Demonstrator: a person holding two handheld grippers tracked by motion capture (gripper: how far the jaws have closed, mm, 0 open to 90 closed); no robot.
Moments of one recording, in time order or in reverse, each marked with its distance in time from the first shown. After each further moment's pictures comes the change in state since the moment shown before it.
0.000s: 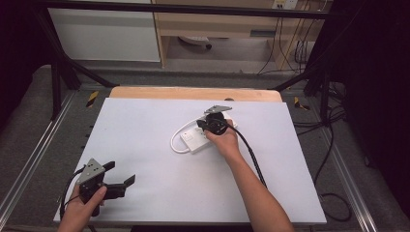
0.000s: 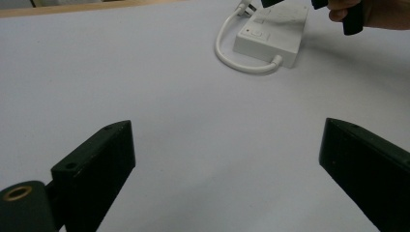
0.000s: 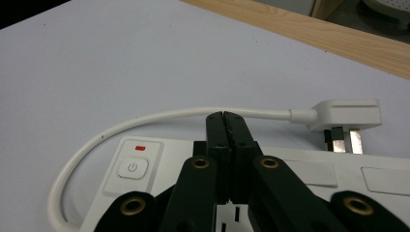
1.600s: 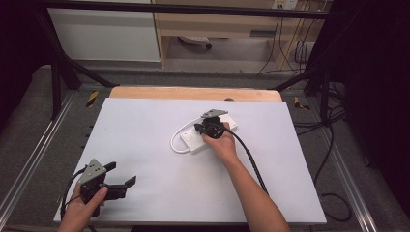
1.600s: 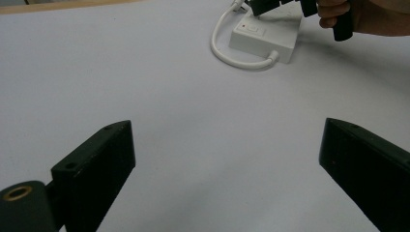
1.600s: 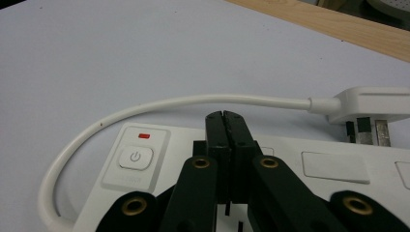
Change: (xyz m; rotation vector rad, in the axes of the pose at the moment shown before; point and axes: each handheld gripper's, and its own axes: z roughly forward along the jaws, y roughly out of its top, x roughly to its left) left arm -0.001 -0.001 0.001 0.014 -0.009 0.010; right arm 0.007 -0.011 0.011 0.011 0.000 -0.024
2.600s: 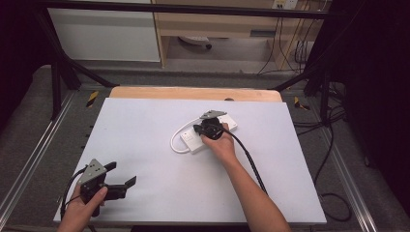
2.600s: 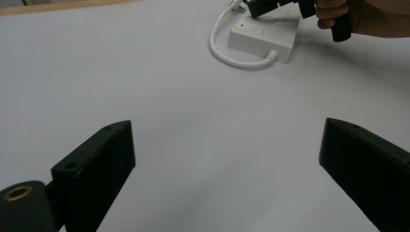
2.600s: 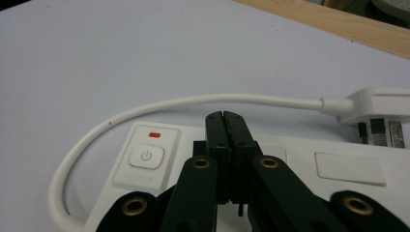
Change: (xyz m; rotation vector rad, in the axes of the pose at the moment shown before) left arm 0.000 0.001 0.000 -0.009 -0.014 0.007; right arm 0.005 -0.001 0.001 -0.004 0.011 -0.007
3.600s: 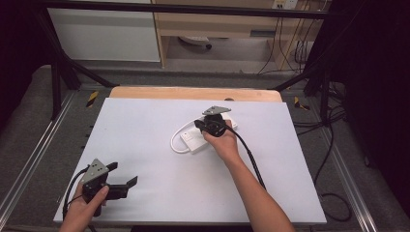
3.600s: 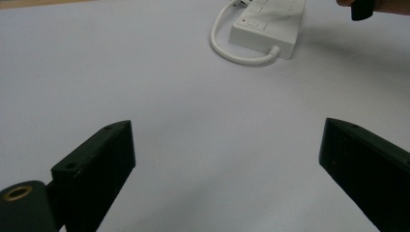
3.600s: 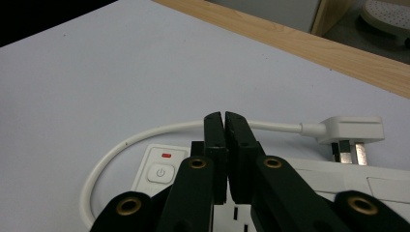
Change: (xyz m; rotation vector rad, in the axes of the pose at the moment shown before) left arm -0.001 -0.002 0.005 0.024 0.015 -0.004; right arm 0.003 0.018 -0.024 -0.045 -0.007 0.006
